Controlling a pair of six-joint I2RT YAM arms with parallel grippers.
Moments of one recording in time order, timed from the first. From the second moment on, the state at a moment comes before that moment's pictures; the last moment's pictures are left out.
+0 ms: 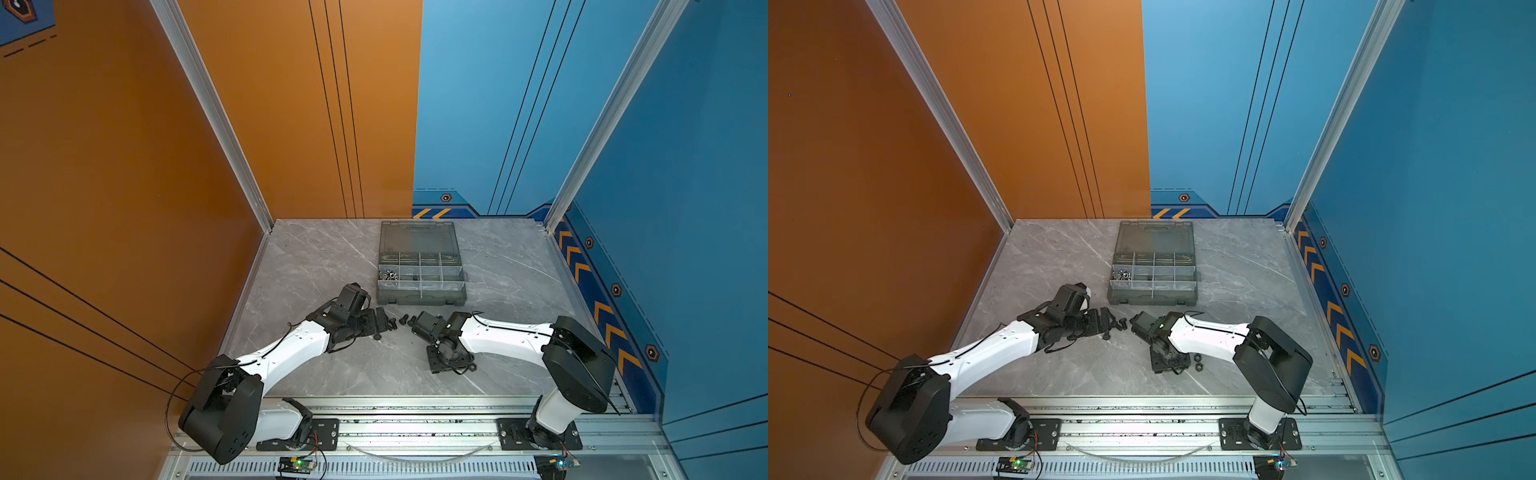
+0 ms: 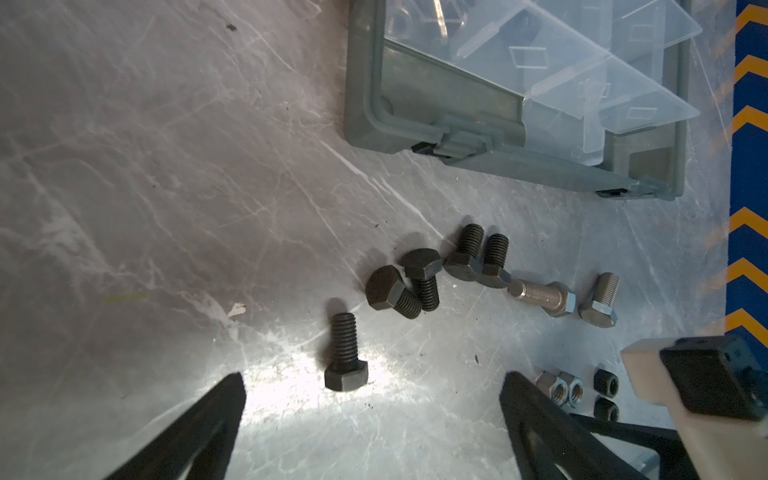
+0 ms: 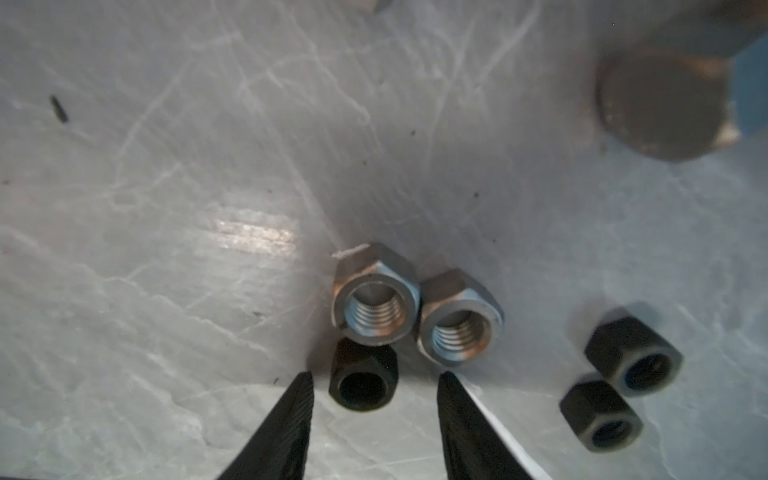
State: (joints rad) left arm -0.52 1.31 0.70 -0.33 0.11 -0.71; right arm 0.95 1.68 0.99 -0.84 0.04 0.81
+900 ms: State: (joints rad) left arm -0.52 1.32 0.70 -0.33 0.11 -0.71; right arm 0.95 1.71 1.02 -0.82 0.04 0.81
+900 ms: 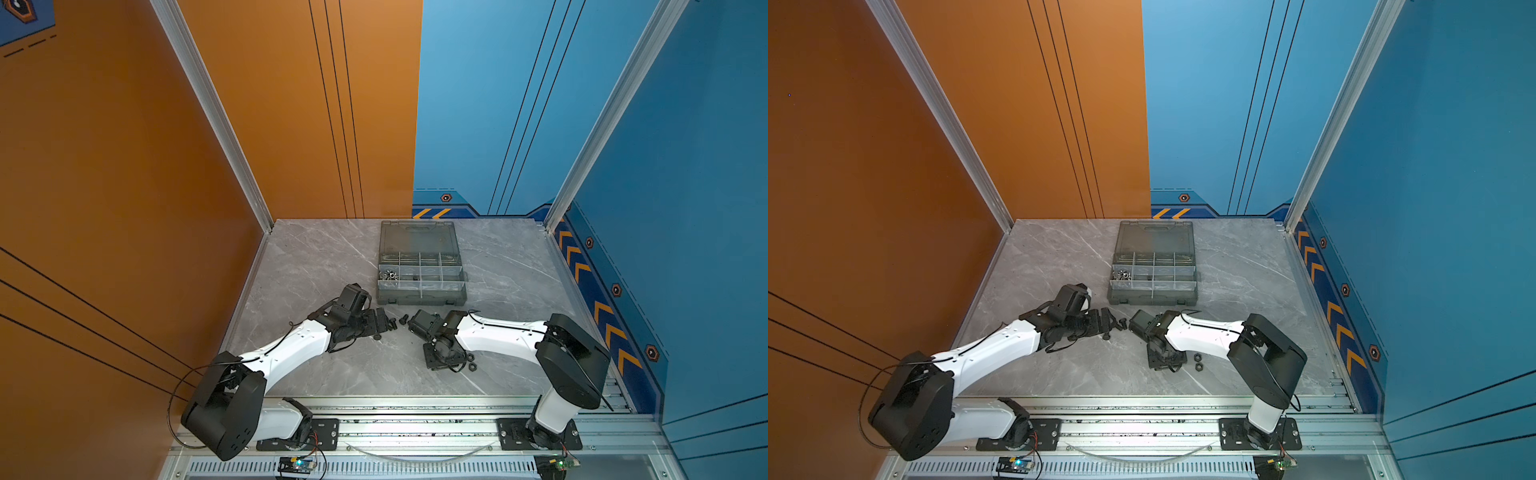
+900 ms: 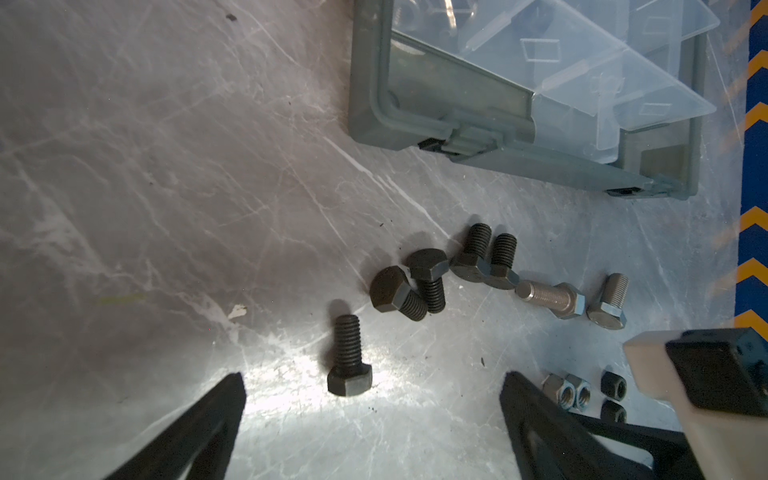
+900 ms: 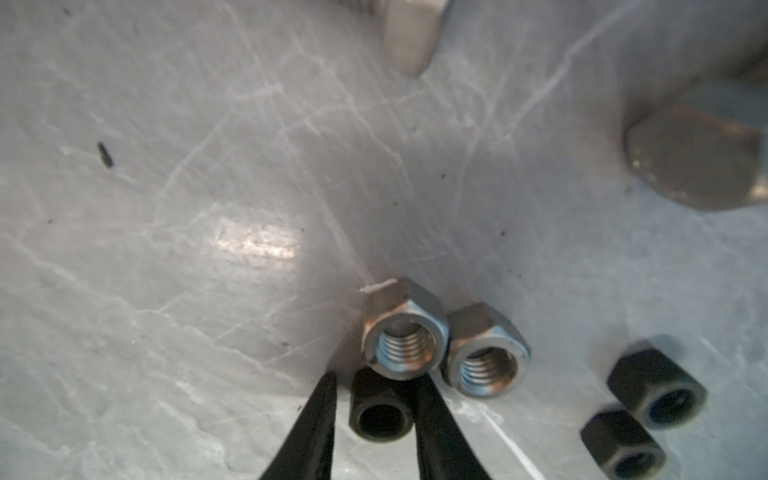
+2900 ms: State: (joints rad) left arm -0.52 1.35 0.73 -0.32 0.12 -0.71; right arm 0.57 2.27 2.03 -0.92 -0.01 0.44
